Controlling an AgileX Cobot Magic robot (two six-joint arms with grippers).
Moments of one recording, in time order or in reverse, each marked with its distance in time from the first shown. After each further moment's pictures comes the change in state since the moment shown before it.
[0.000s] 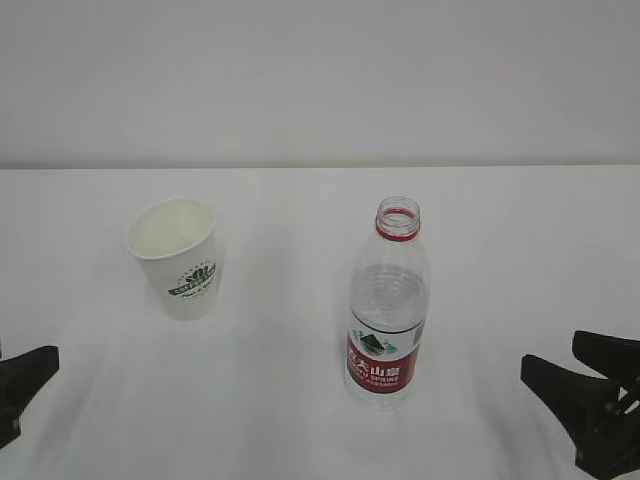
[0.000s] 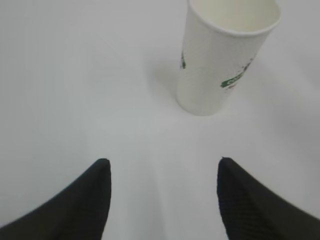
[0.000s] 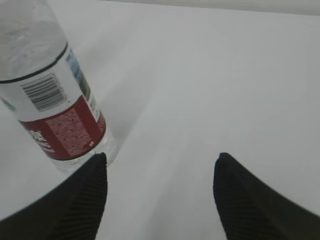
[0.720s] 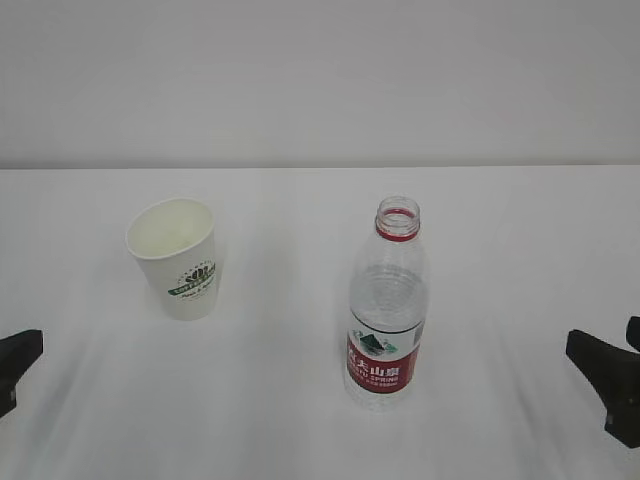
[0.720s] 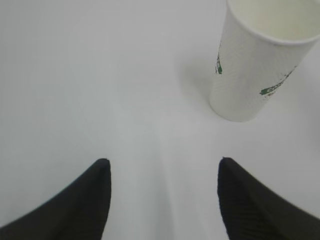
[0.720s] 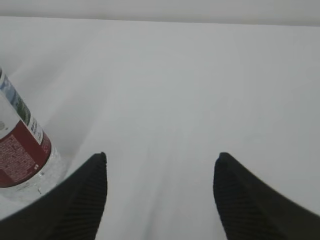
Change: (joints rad) left arm 0.002 -0.008 -0.048 -0.157 0.087 0.104; right arm 0.000 -0.185 0.000 0.177 0.184 0.007
